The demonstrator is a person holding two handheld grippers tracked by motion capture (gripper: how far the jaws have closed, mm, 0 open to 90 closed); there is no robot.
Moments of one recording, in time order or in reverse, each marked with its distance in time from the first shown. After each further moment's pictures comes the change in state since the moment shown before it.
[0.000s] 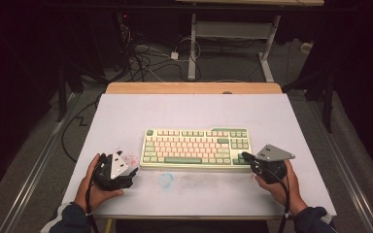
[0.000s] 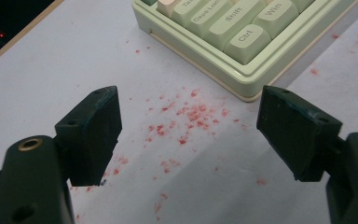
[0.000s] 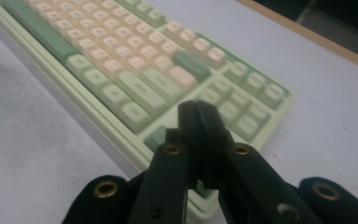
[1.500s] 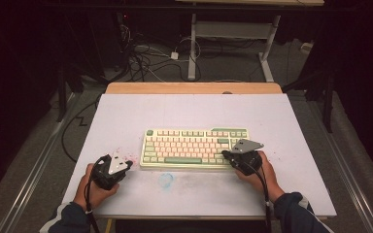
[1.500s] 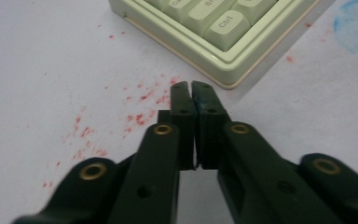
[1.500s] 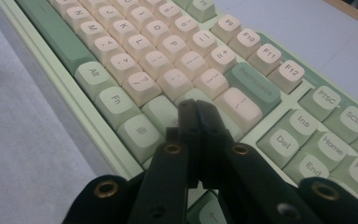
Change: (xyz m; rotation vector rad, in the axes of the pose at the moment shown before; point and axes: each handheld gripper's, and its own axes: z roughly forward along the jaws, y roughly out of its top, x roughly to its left) left arm 0.004 0.005 -0.002 0.108 -0.068 -0.048; right arm 0.015 0.015 0.059 0.079 0.087 -0.047
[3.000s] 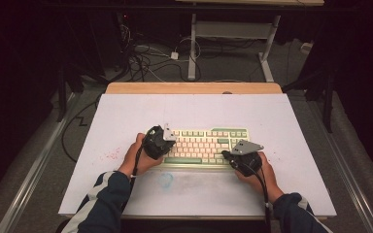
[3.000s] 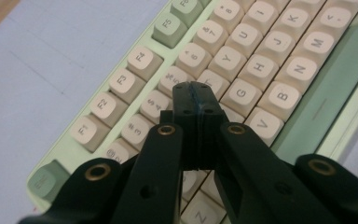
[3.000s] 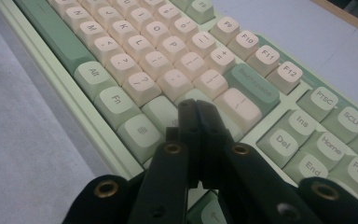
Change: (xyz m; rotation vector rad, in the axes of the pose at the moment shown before) left arm -0.072 0.069 0.111 0.091 -0.126 0.036; right arm 0.003 -0.002 0.000 -0.013 -0.017 -0.005
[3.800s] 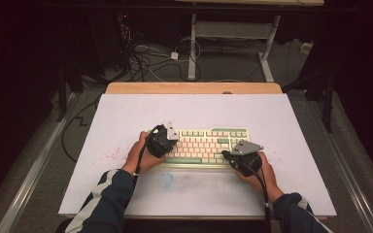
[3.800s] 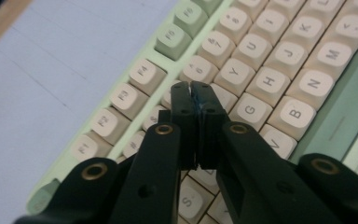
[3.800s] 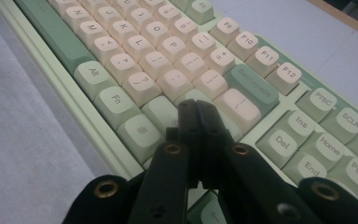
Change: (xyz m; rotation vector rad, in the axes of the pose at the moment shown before) left arm -0.001 0.002 0.009 -0.025 0.015 0.033; right arm 0.000 0.000 0.000 -0.007 -0.006 -0.008
